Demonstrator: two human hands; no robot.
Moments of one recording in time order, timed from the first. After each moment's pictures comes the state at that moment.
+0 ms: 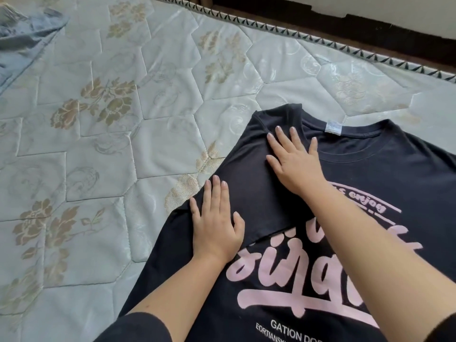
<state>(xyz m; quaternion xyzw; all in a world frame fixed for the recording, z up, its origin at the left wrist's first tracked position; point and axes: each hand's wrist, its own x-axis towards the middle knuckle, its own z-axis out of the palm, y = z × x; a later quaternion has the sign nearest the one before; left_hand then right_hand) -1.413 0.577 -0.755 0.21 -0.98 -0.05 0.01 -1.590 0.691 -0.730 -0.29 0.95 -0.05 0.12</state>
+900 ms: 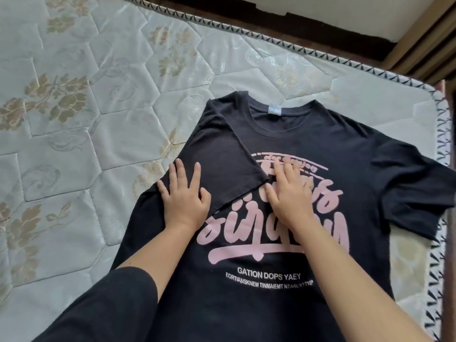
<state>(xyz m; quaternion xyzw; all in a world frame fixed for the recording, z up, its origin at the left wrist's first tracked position) -1.413 0.580 -0.747 0.19 -0.98 -0.09 -0.01 -1.479 0.788 -0.723 -0.11 0.98 -0.12 0.14</state>
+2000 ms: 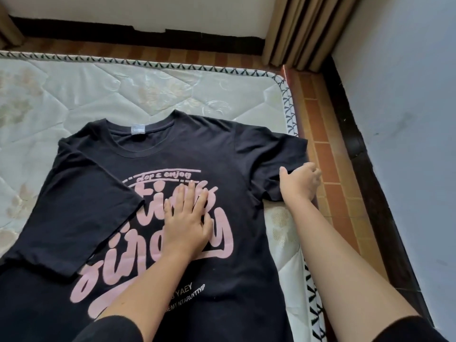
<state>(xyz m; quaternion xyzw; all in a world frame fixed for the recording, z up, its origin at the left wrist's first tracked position) -1.449 0.790 -0.756 -0.08 -0.99 -0.11 -0.01 -1.510 1.015 -0.692 0.42 0.85 -0.31 -0.01</state>
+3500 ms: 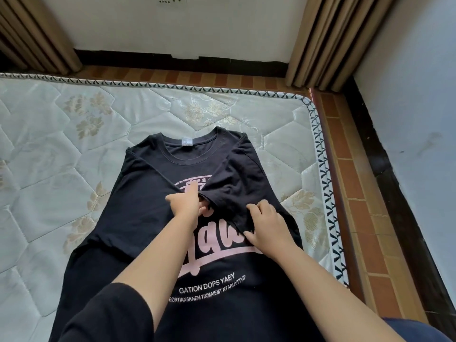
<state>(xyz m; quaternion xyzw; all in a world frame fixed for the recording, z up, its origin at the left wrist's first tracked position) -1.499 0.726 -0.692 0.46 -0.61 -0.64 -0.03 -1.426 0.900 -0.688 -0.09 0.99 -0.10 0.10</state>
